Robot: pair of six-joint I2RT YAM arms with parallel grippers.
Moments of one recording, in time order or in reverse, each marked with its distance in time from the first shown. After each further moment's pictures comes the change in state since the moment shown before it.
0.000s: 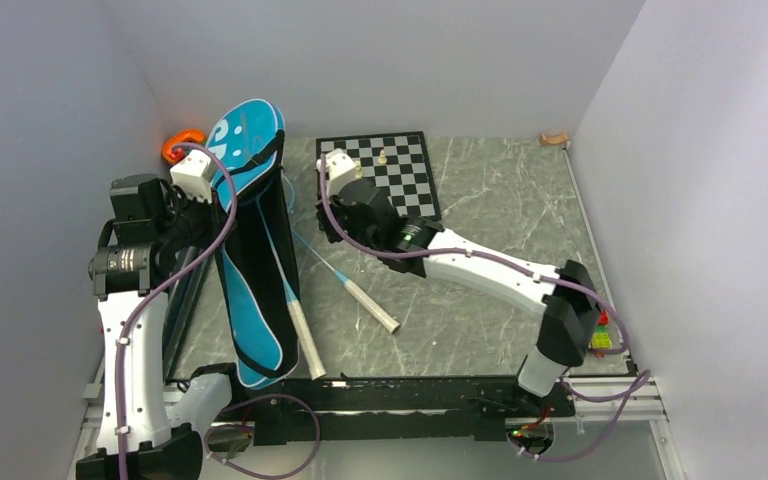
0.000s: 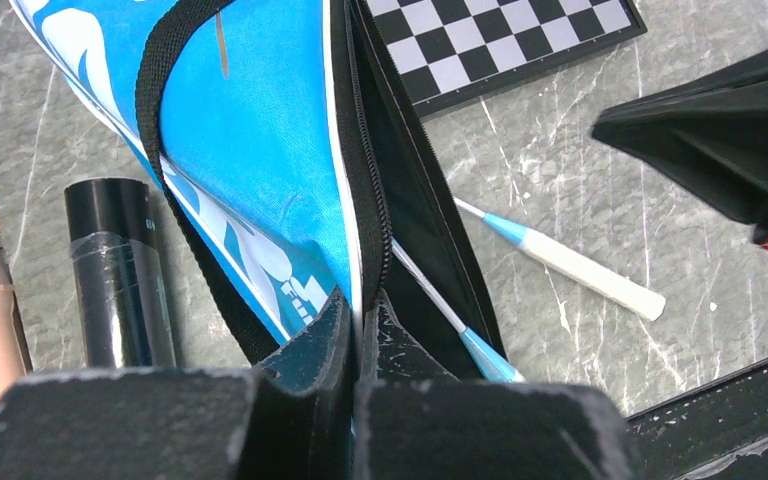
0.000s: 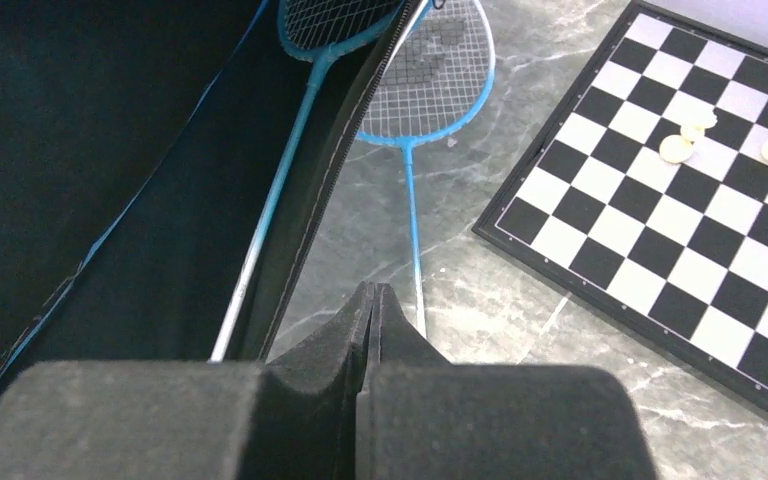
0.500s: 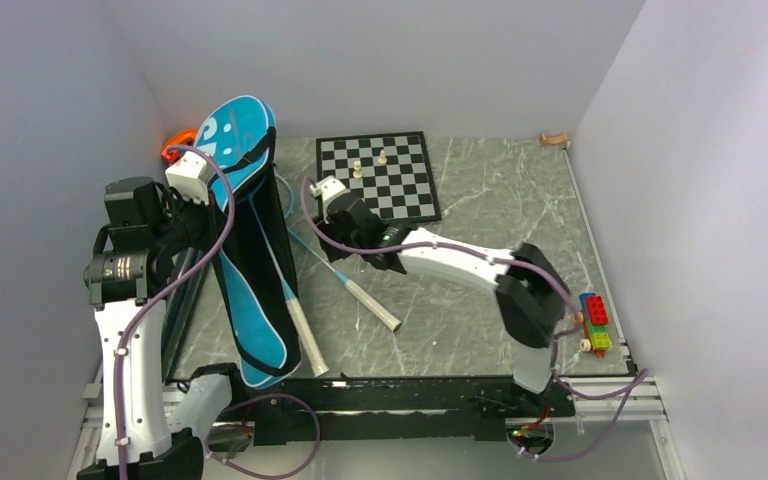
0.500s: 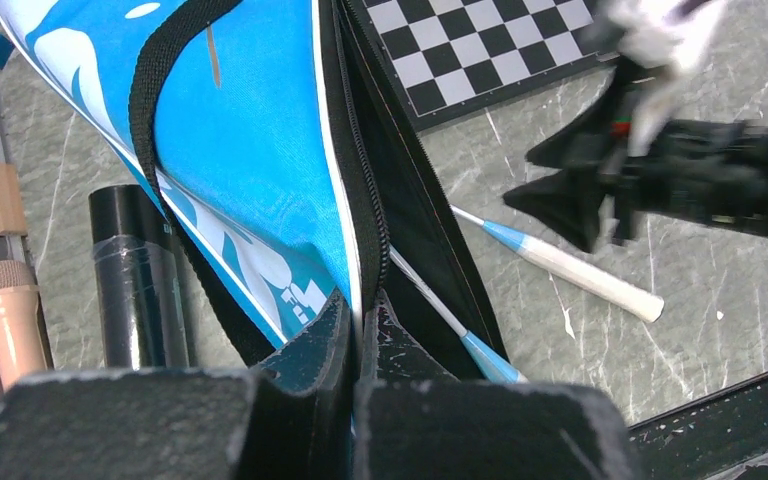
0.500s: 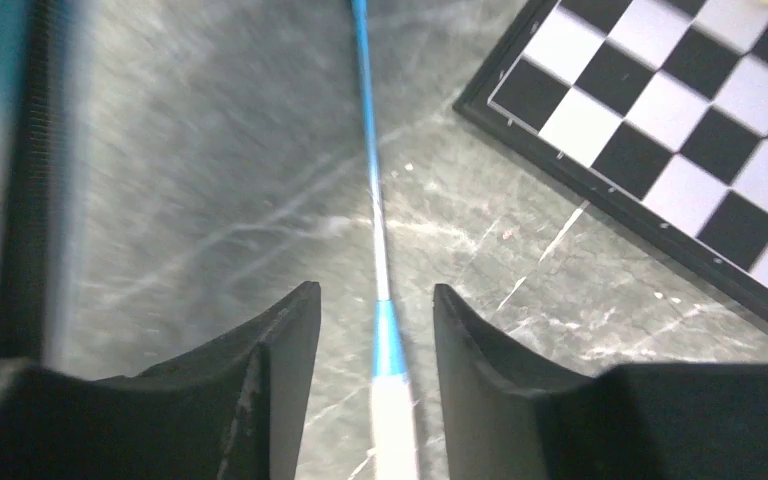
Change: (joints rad) left arm 0.000 -0.029 0.018 -0.003 -0.012 -0.001; right arm -0.042 0.100 -0.063 -0.051 -0.050 -0.004
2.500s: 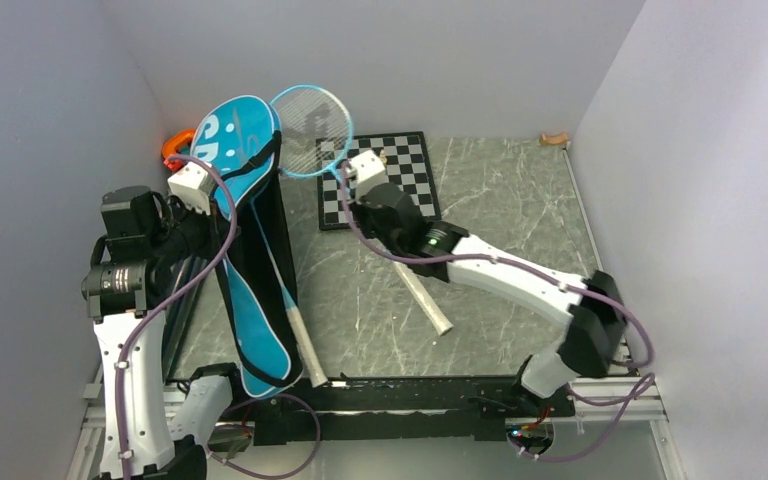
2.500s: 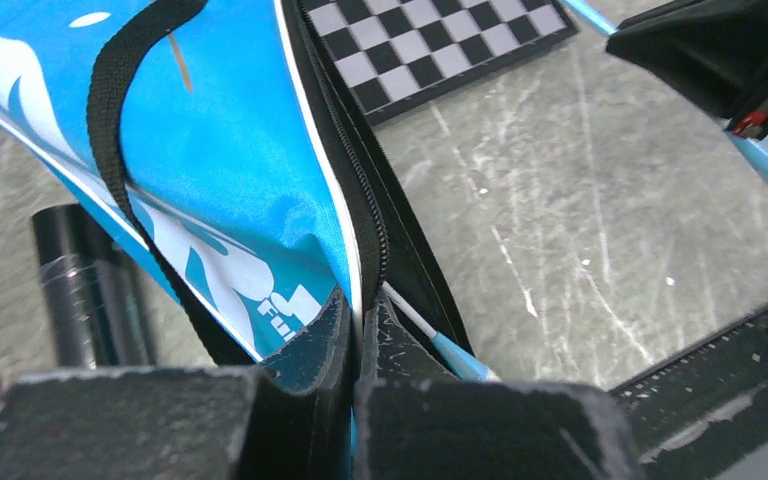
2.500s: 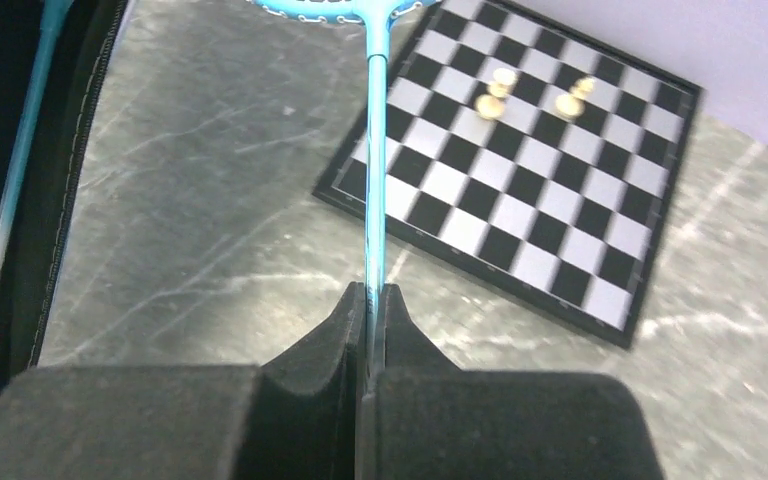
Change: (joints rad) left arm 0.013 -0.054 -0.021 -0.031 0.085 0.023; right arm -0.008 -0.209 -0.080 0.050 0.209 -0.146
